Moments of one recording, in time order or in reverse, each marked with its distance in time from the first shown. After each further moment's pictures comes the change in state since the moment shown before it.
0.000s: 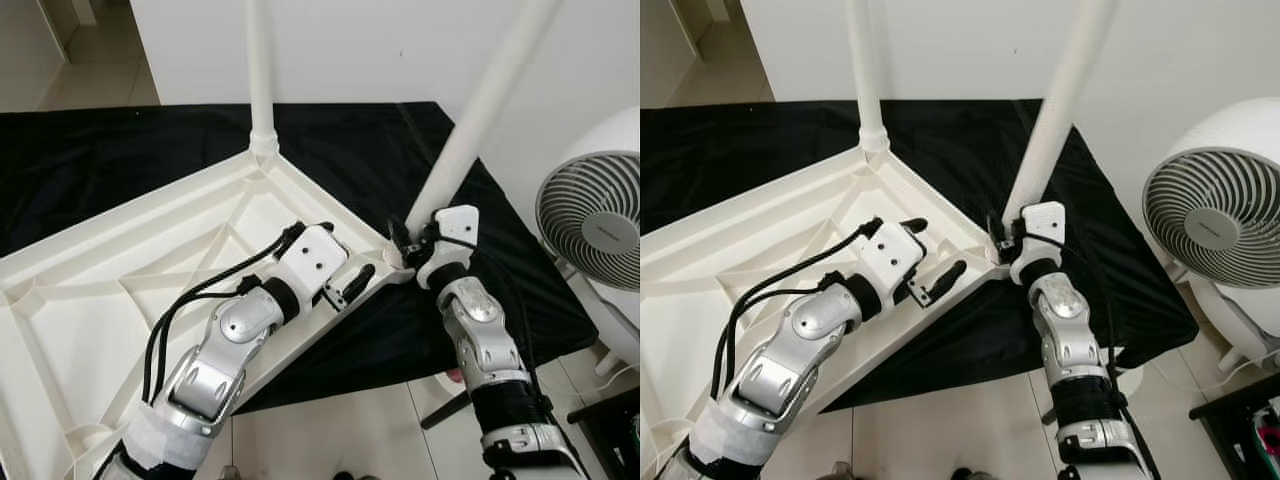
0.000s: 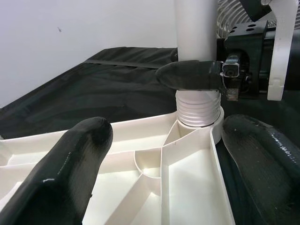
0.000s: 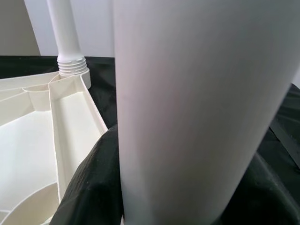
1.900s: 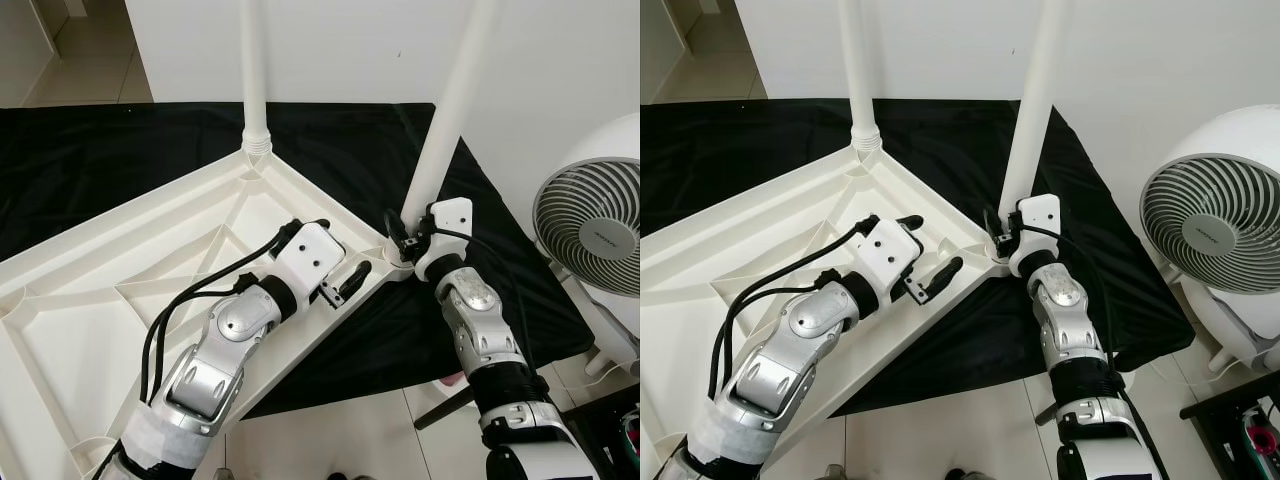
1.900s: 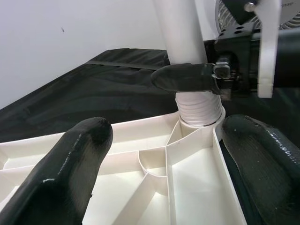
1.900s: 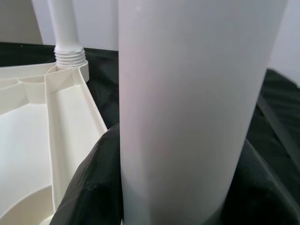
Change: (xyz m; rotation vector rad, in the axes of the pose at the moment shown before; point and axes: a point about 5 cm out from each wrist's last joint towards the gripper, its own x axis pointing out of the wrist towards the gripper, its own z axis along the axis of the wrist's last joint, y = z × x) left arm -0.001 0.003 0.002 0.007 0.001 0.019; right arm 0.014 -0.002 -0.005 -0.009 0.042 0.061
